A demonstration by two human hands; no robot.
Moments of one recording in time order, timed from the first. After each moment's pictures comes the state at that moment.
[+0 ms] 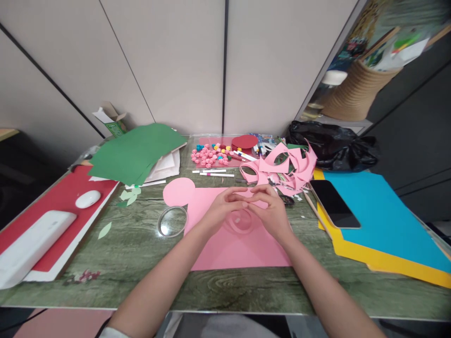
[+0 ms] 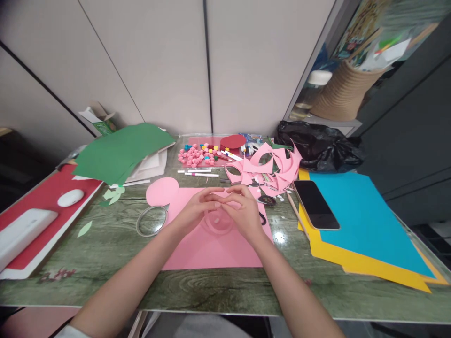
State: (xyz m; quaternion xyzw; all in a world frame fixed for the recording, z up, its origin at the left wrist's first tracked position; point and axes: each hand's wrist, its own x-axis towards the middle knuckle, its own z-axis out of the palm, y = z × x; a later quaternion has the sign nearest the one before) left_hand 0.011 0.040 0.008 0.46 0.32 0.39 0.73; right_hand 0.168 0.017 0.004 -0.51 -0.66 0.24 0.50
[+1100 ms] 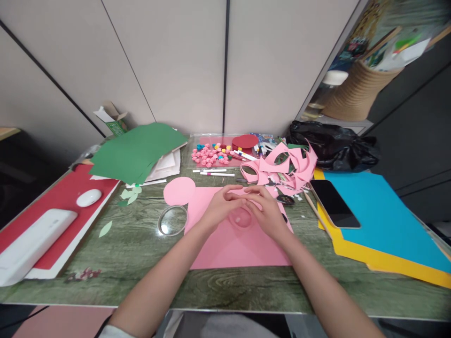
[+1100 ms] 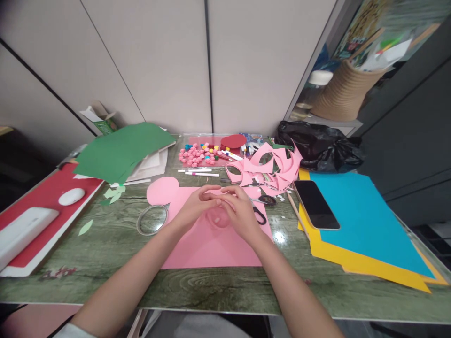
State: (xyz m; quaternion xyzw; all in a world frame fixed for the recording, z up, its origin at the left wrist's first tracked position) left_hand 0.012 0.042 0.006 0.47 0.39 0.41 0.68; right_hand 0.168 0.020 -0.004 -0.48 -0.74 0.22 0.43
